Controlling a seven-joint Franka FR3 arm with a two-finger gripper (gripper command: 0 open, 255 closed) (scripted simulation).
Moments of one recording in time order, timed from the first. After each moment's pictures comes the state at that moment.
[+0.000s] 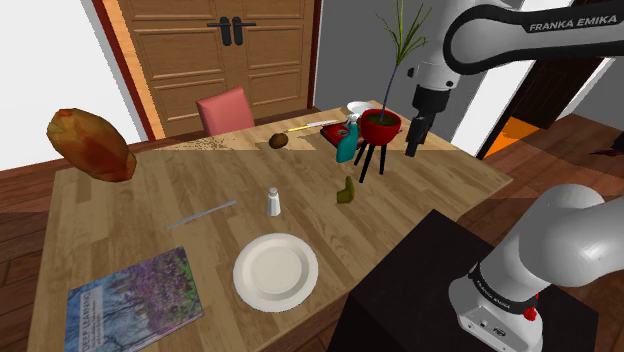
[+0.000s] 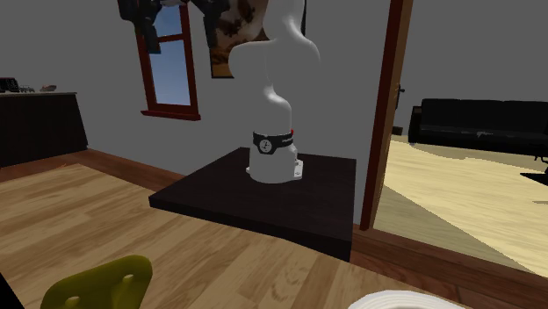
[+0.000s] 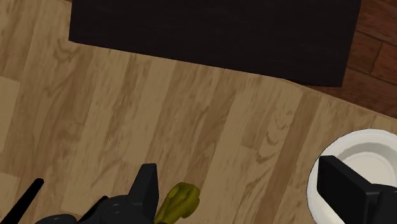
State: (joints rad) arm 0.02 -0.64 -0.08 -2.51 -0.01 1.77 -0.26
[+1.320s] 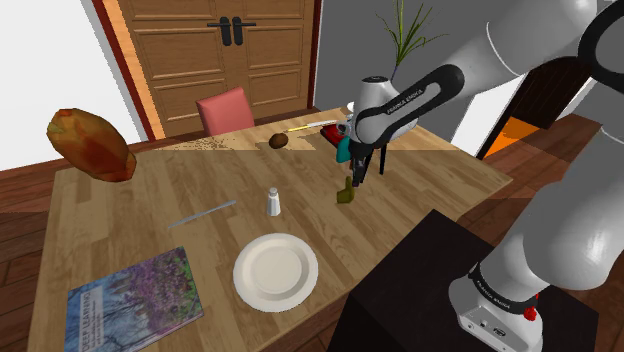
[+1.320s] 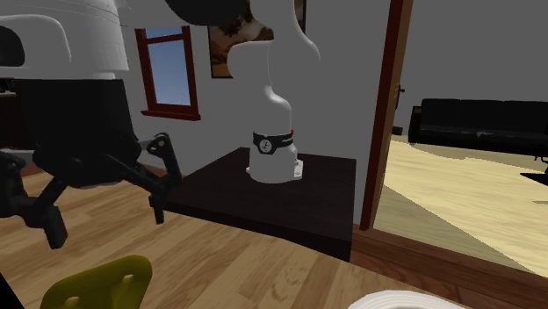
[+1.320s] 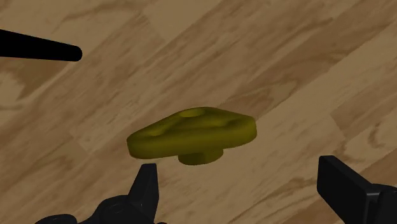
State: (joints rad) arm 0.14 0.06 -0.15 -2.42 0.00 2.47 -0.81
